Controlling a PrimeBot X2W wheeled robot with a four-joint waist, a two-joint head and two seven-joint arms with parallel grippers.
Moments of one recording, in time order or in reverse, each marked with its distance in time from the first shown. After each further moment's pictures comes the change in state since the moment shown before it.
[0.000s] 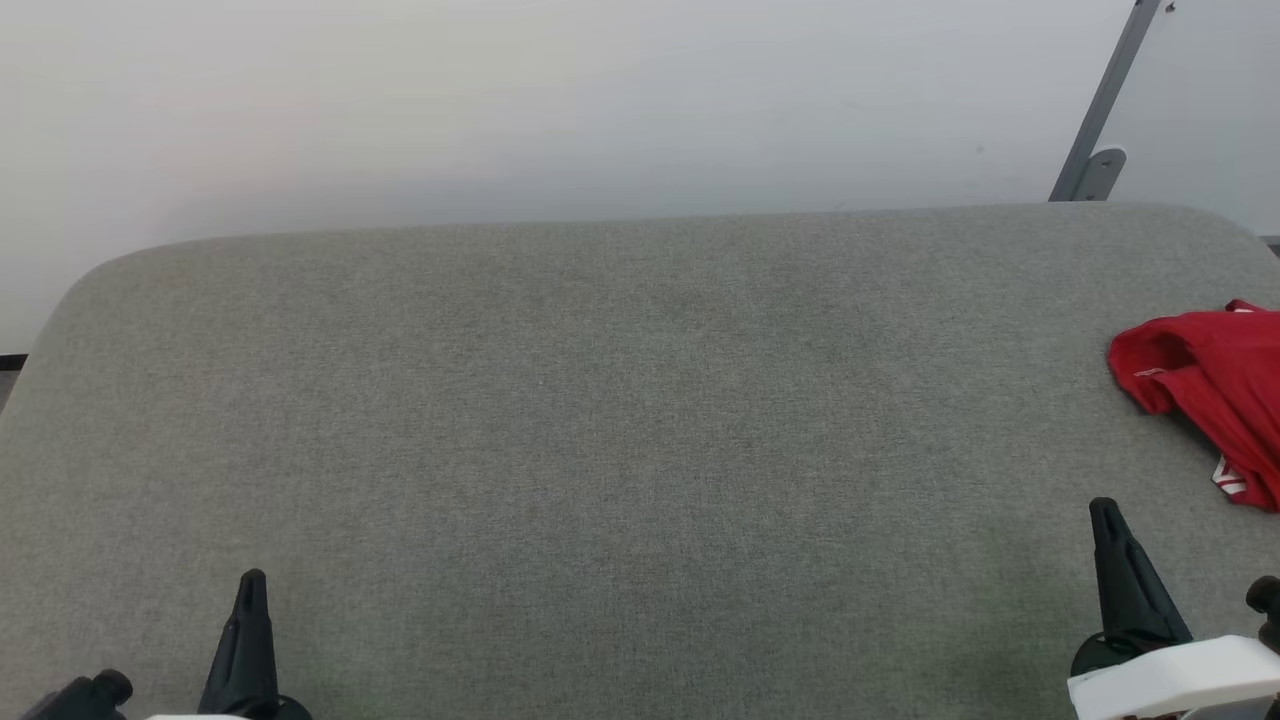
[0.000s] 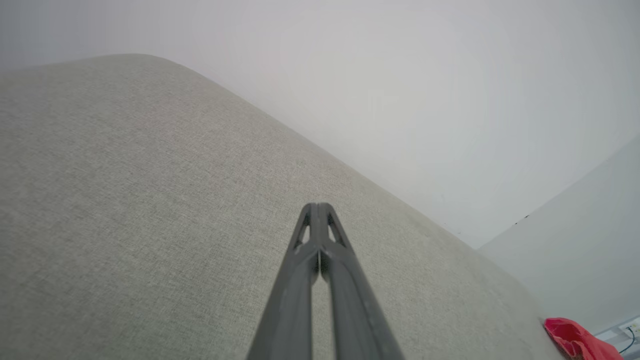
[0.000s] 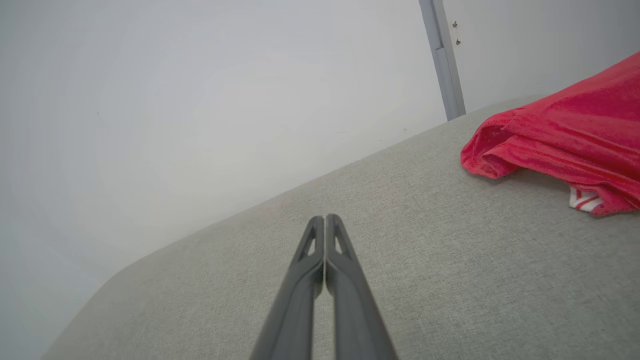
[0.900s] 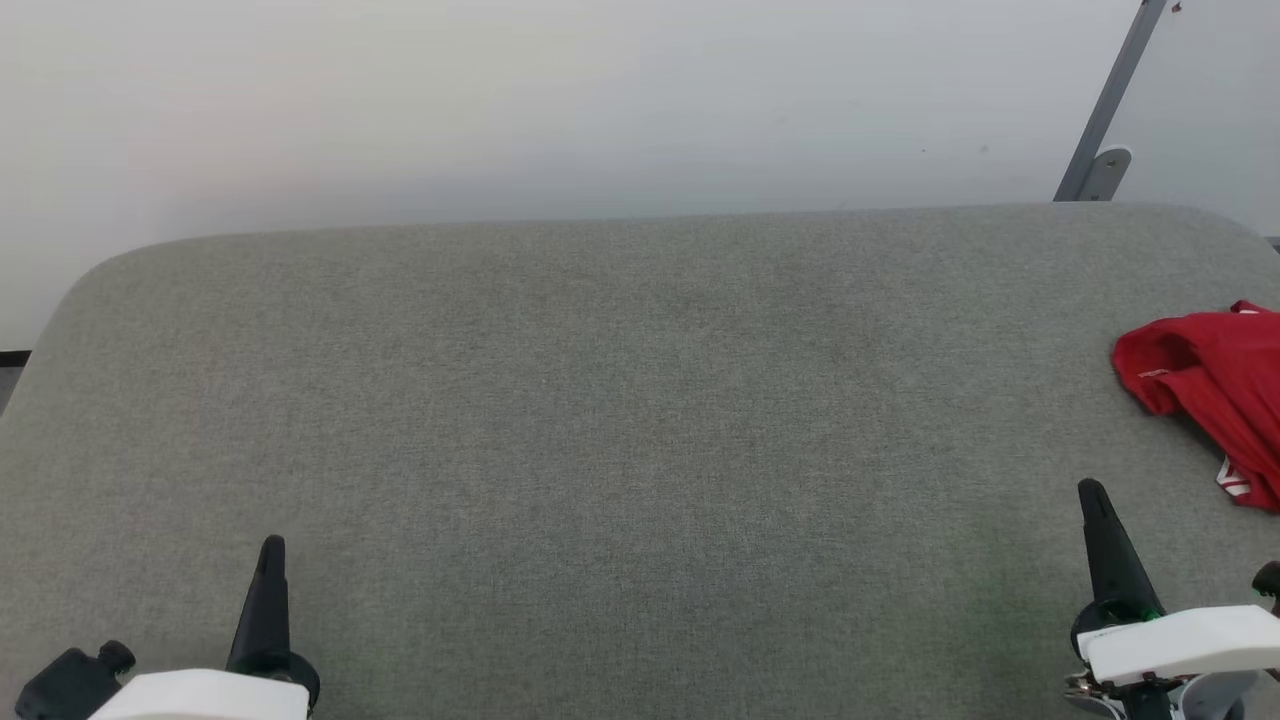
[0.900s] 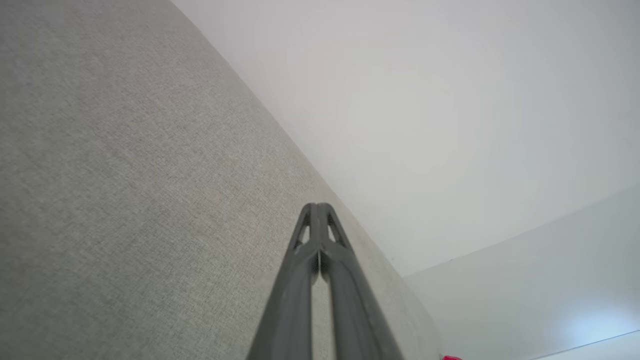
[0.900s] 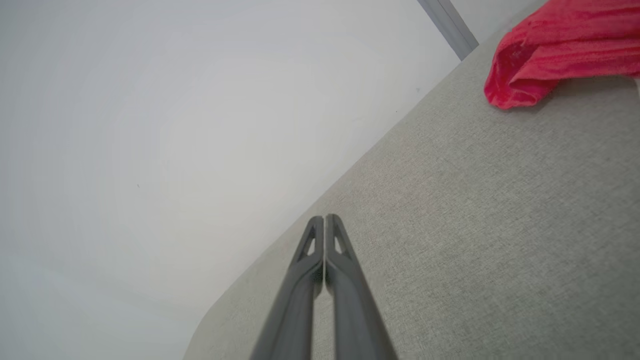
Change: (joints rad) left arm -0.082 -0.025 0.002 0.043 -0.327 0.000 0.091; right arm -0.062 0.042 -0.019 0.039 0.350 0.000 0.090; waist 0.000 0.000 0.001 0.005
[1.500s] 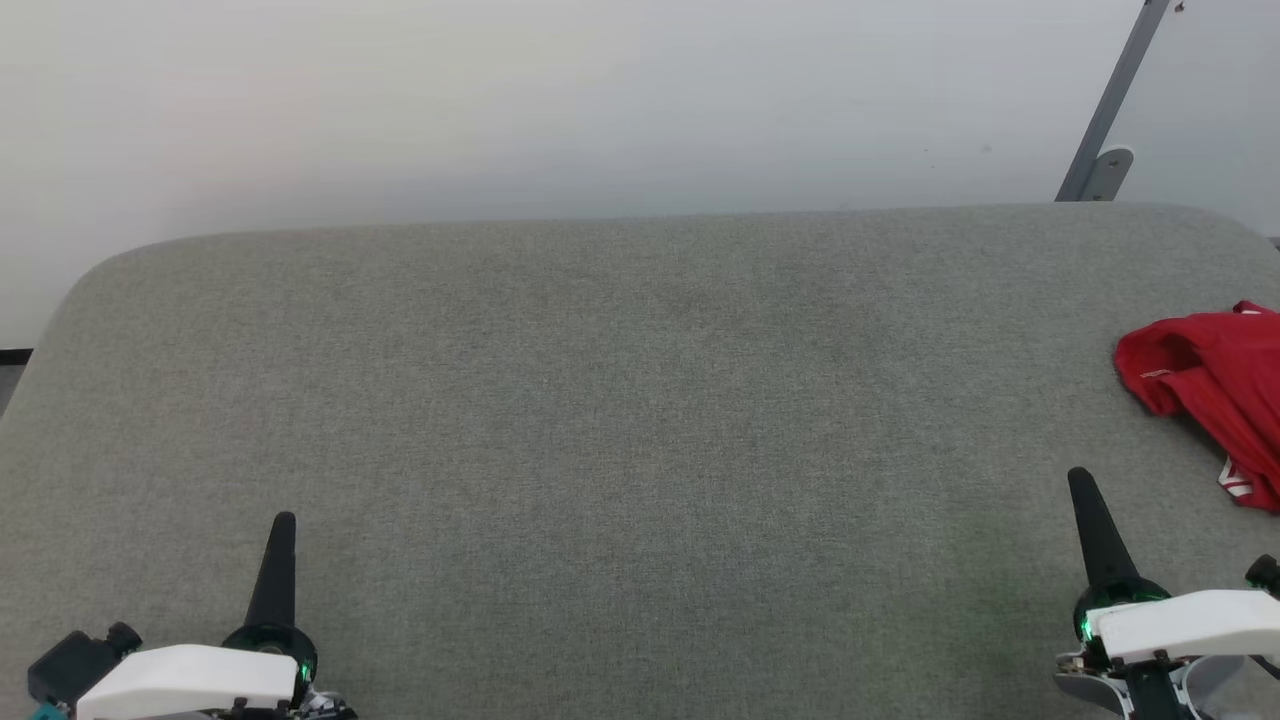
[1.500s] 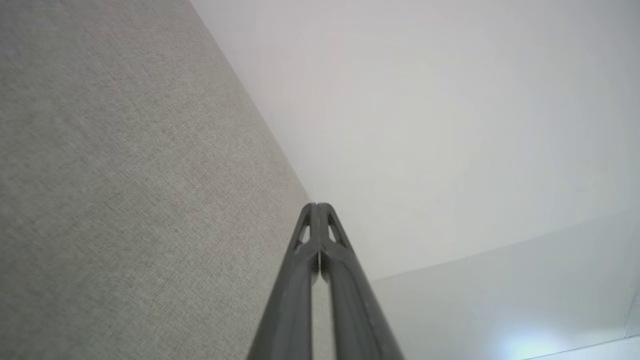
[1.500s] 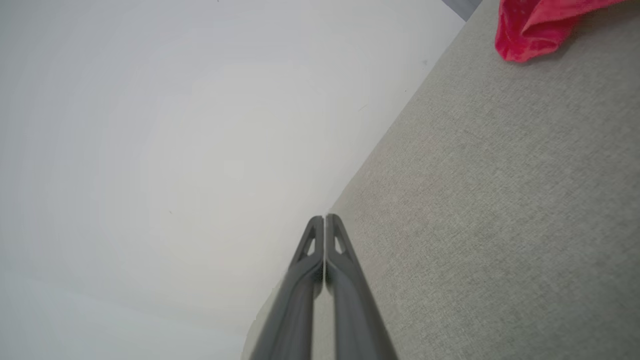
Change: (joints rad) left arm -0.051 -0.011 0.004 0.025 -0.165 0.000 0.051; right arm -0.032 0.021 -0.012 0.025 0.183 0.000 0.053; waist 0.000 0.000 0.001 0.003
